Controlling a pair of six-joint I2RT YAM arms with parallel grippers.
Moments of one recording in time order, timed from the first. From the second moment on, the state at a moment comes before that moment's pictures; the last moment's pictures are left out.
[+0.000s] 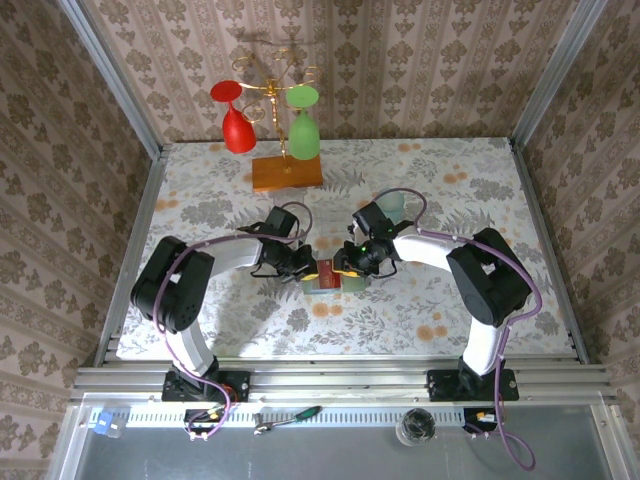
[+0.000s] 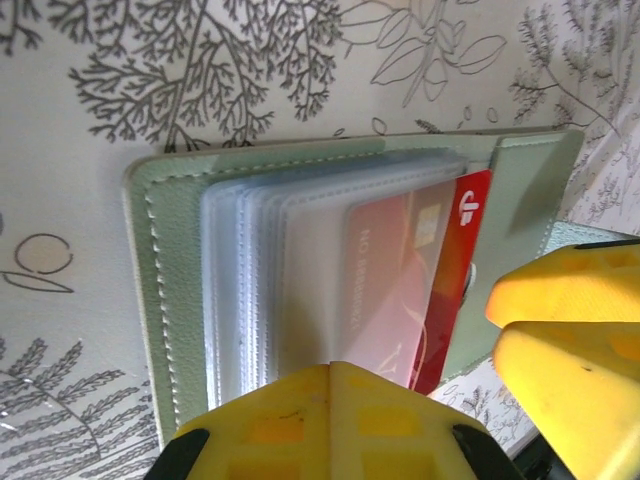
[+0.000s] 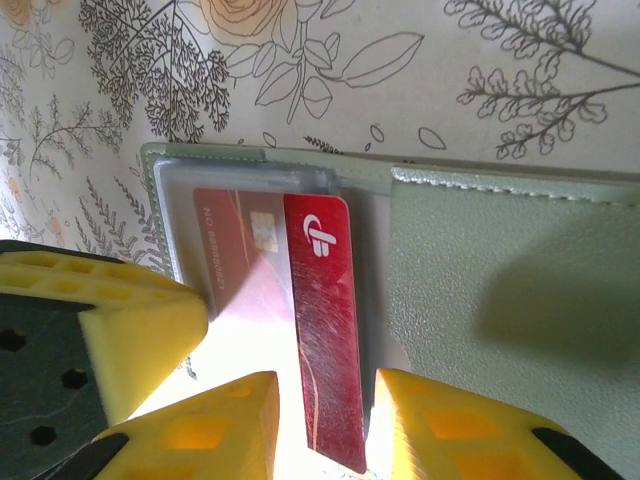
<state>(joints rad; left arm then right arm) -0.57 1.76 0.94 -0.35 0.55 -0.76 0.54 1.83 1.06 -0.33 -0.46 0.71</state>
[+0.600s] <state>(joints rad) -0.57 1.76 0.94 -0.35 0.55 -0.76 0.52 1.88 1.04 -0.25 -0.53 0.74</state>
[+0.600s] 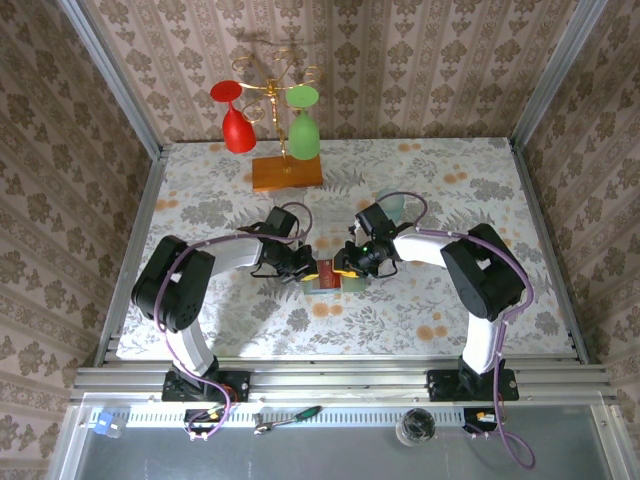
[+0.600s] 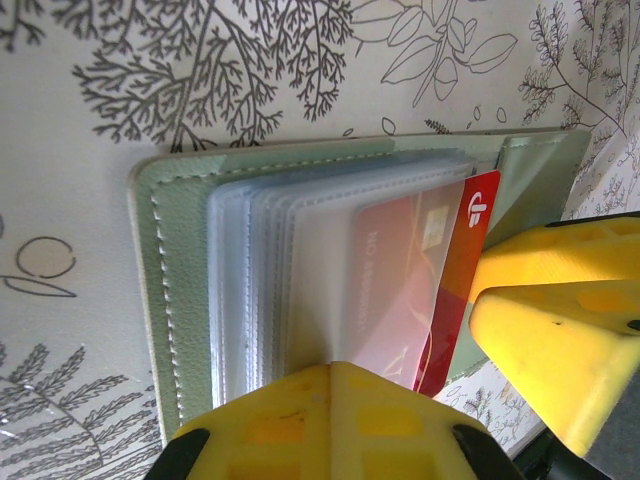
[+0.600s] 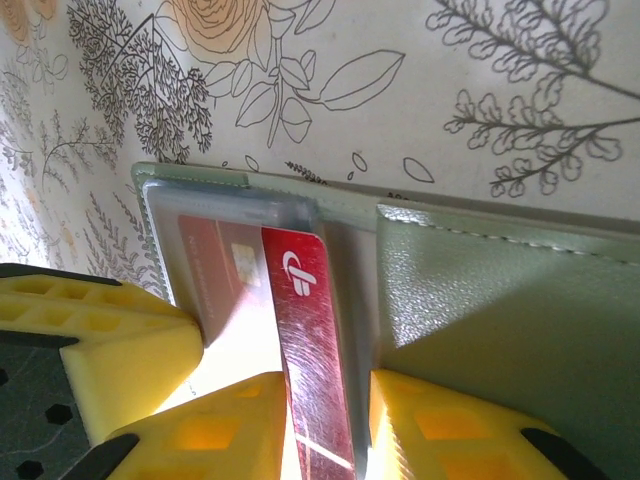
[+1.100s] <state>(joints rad) -0.56 1.76 0.94 -0.35 0.55 -0.76 0.52 1.88 1.04 -0.20 -0.59 0.76</state>
